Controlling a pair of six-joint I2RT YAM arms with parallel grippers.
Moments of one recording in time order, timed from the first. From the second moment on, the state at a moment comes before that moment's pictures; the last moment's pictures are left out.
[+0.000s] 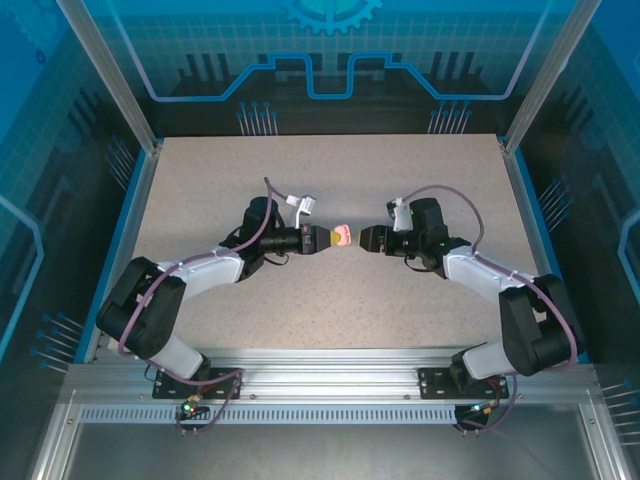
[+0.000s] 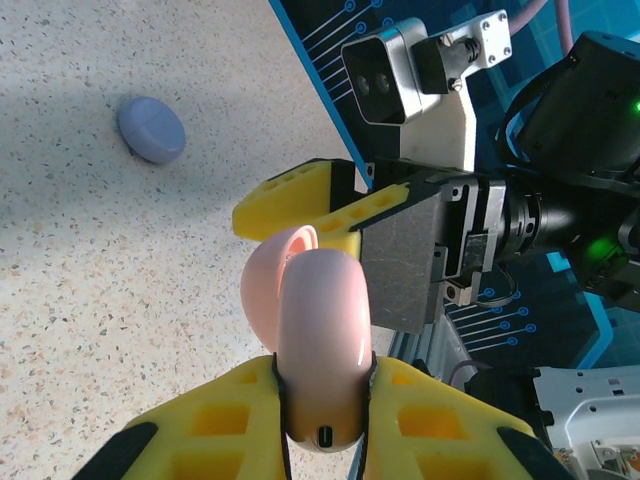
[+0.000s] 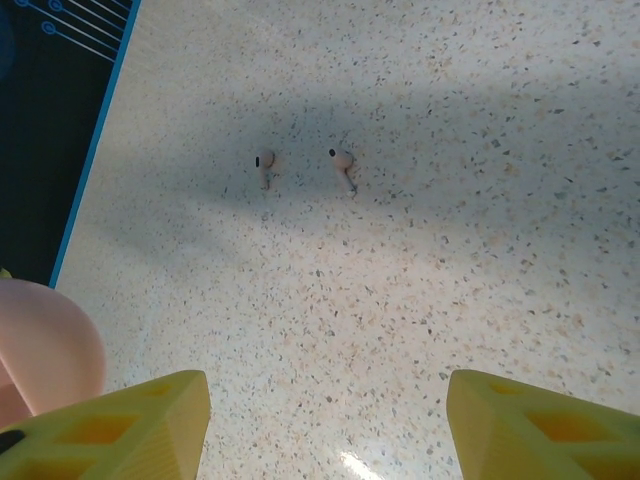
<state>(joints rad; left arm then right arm) -0.47 1.55 0.76 0.44 0.77 -0.72 0.32 1.41 0.73 -0.02 -0.52 0.49</state>
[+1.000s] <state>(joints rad) -0.47 1.55 0.77 0.47 0.78 -0.72 0.39 1.44 0.78 0.04 -0.60 0.55</state>
